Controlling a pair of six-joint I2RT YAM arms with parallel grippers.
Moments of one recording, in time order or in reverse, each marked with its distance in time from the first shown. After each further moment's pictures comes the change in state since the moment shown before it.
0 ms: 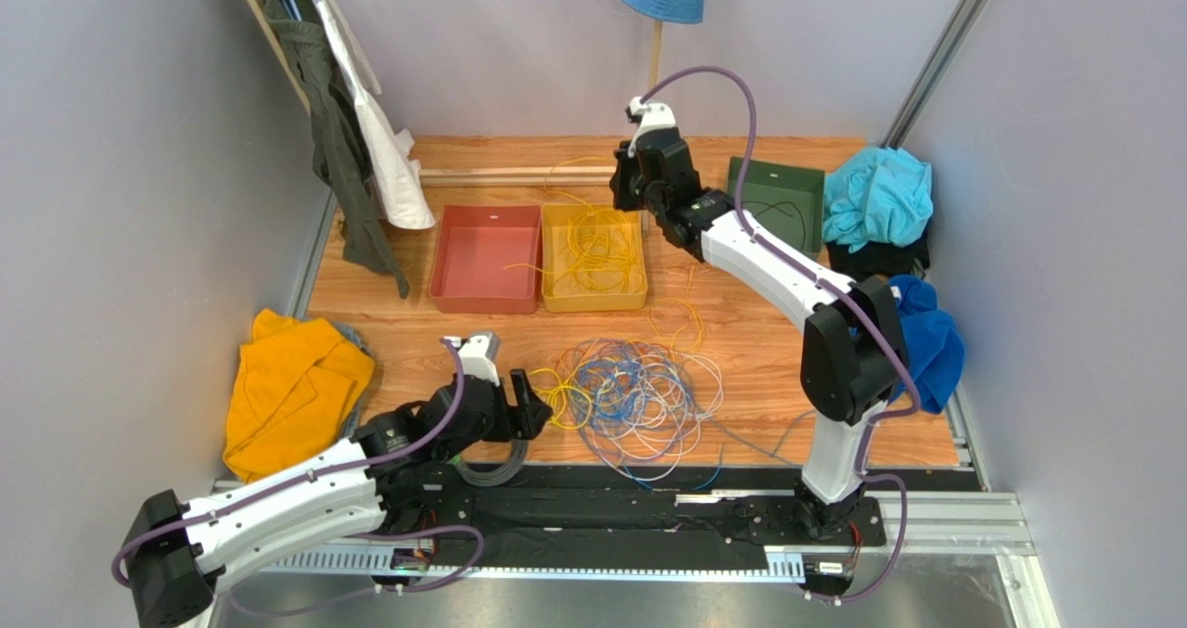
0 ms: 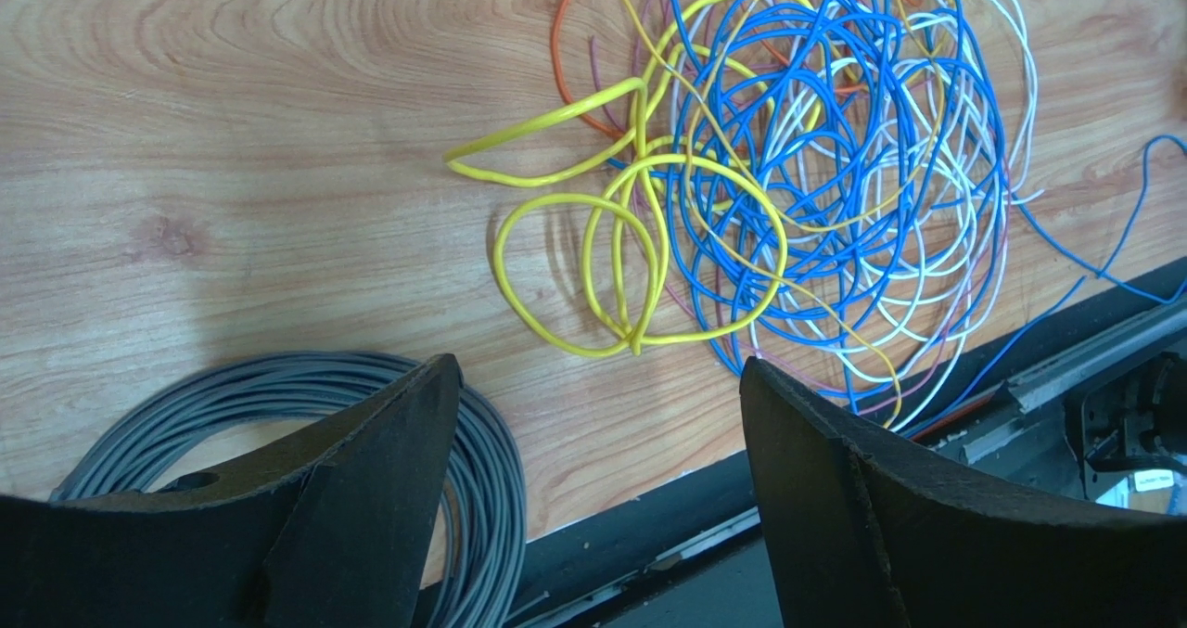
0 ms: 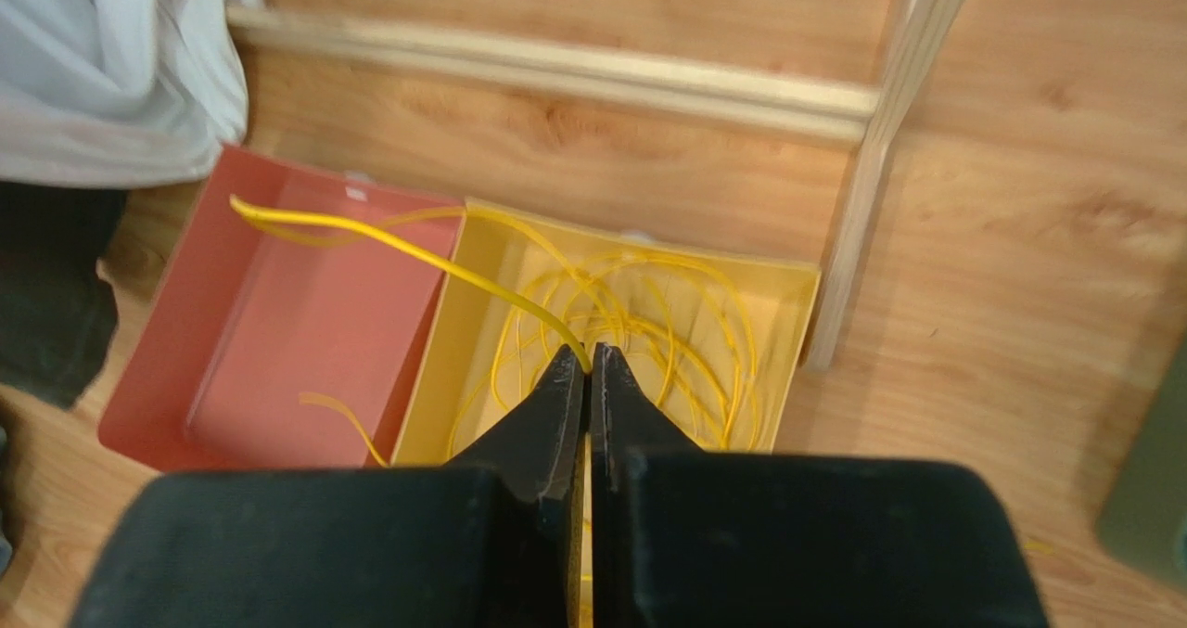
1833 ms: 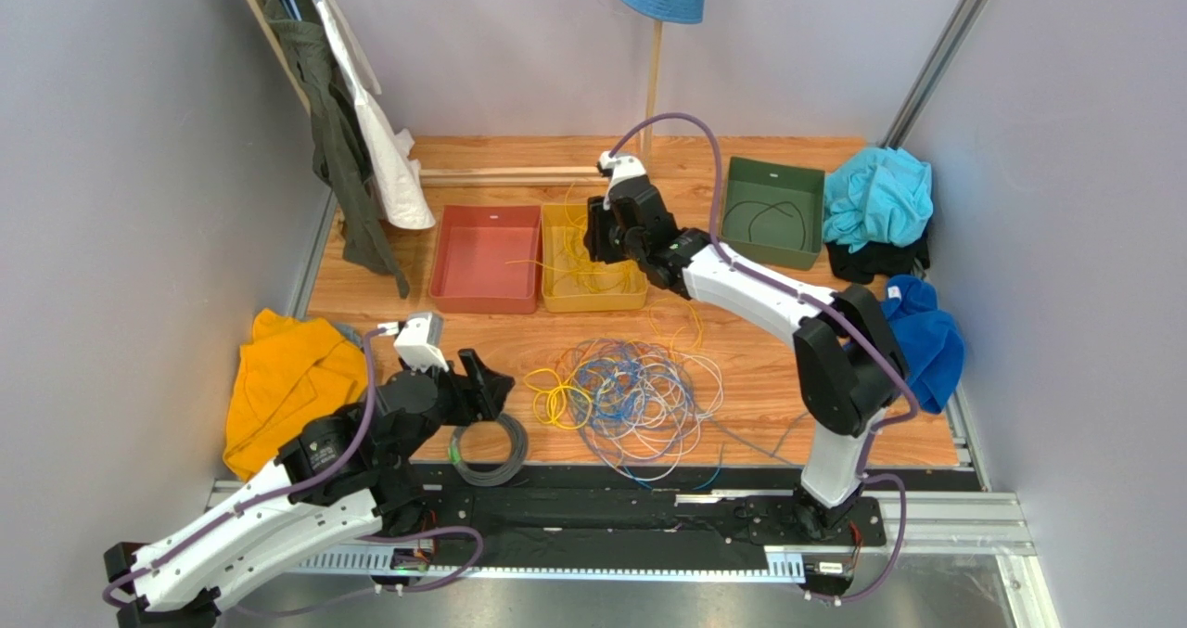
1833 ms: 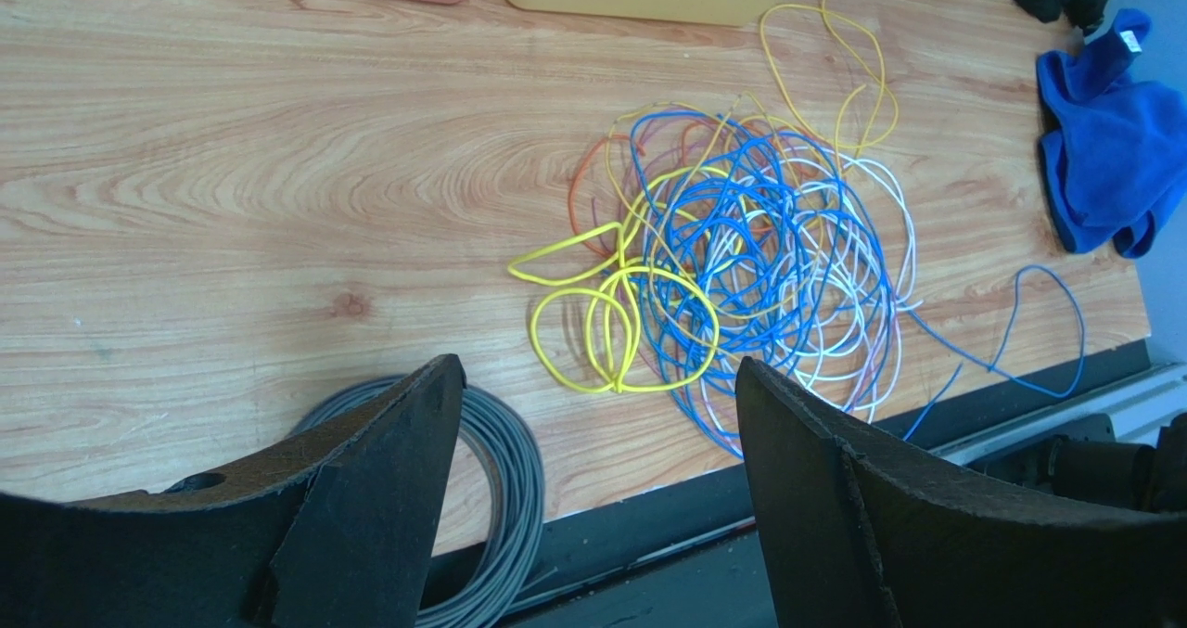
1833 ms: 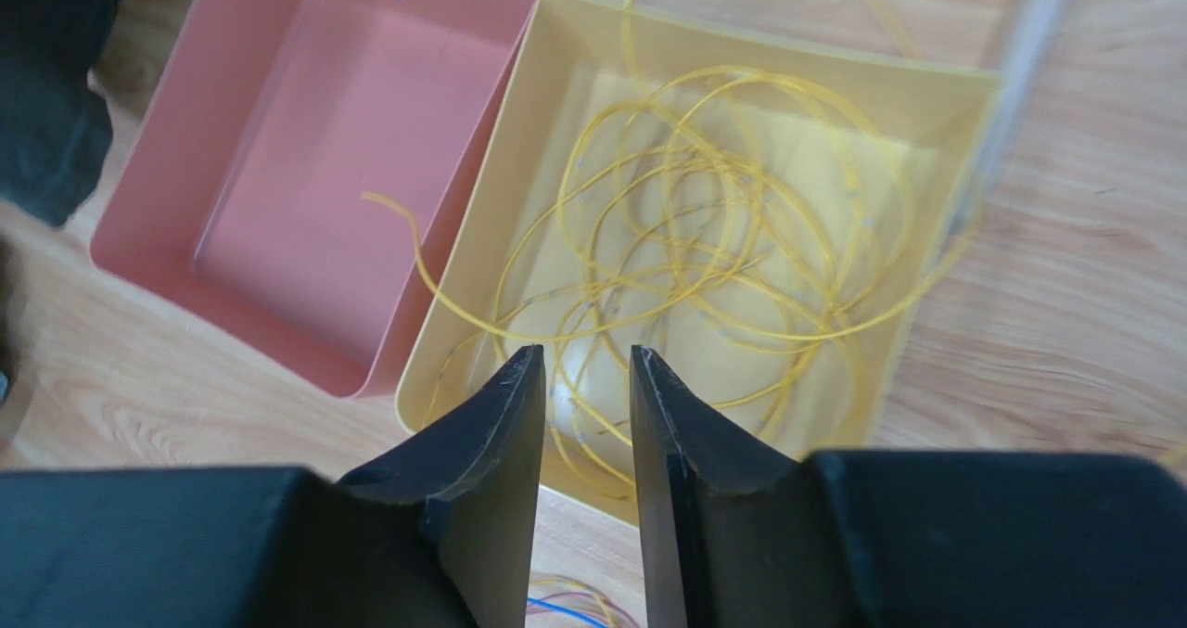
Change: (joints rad) left arm 0.000 -0.258 0.262 -0.382 -0.174 0.061; right arm 0.107 -0.061 -0.219 0.031 -0.010 0.034
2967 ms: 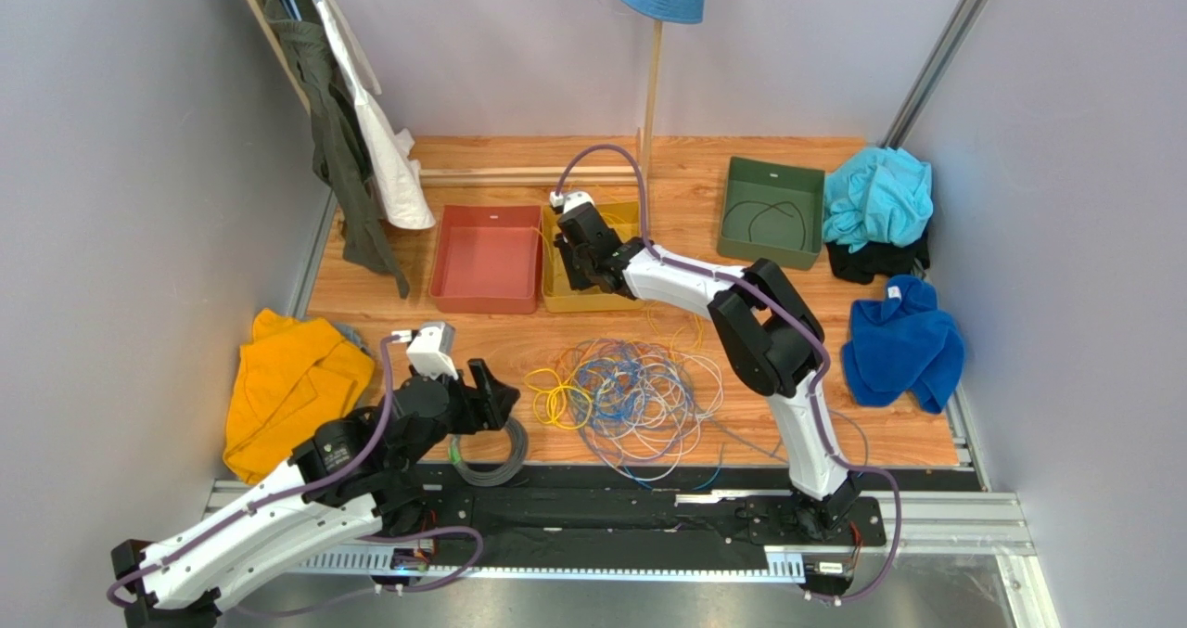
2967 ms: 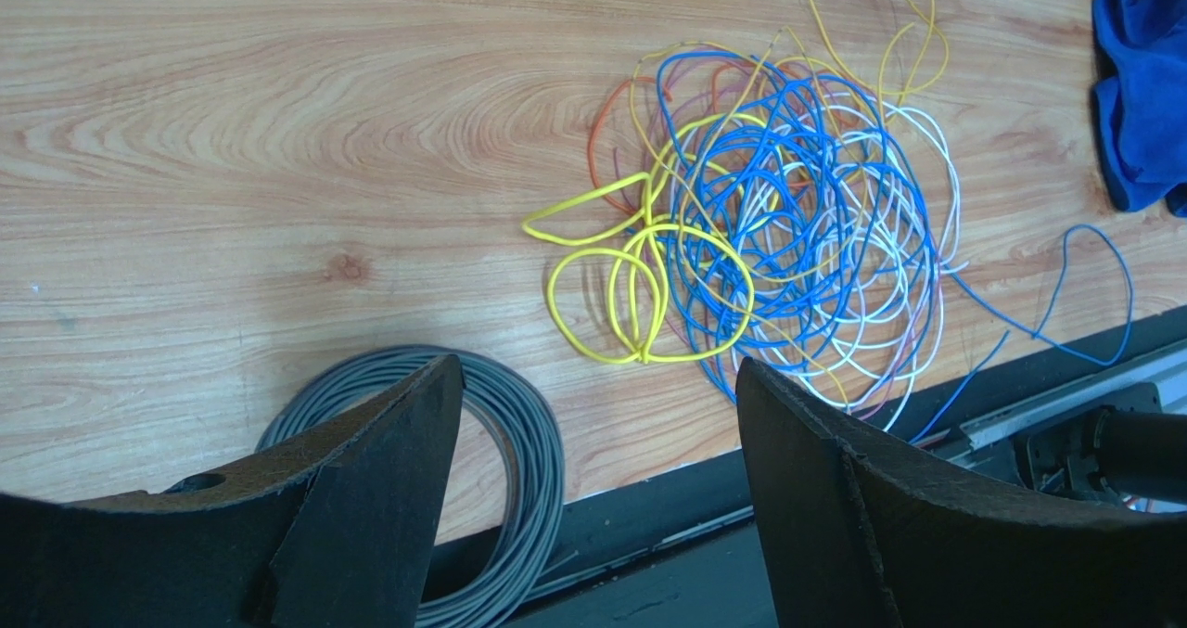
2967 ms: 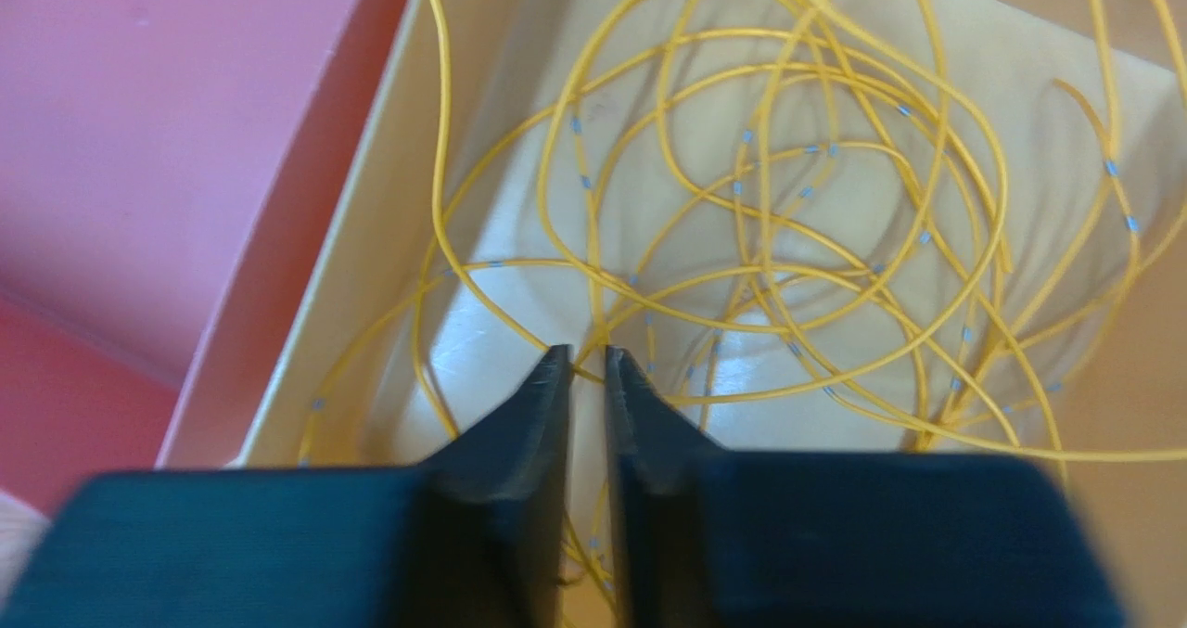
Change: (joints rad) left arm 0.000 -0.012 -0.084 0.021 0.039 -0.012; right arm 0.064 0.384 0.225 -0.095 0.039 -0.090
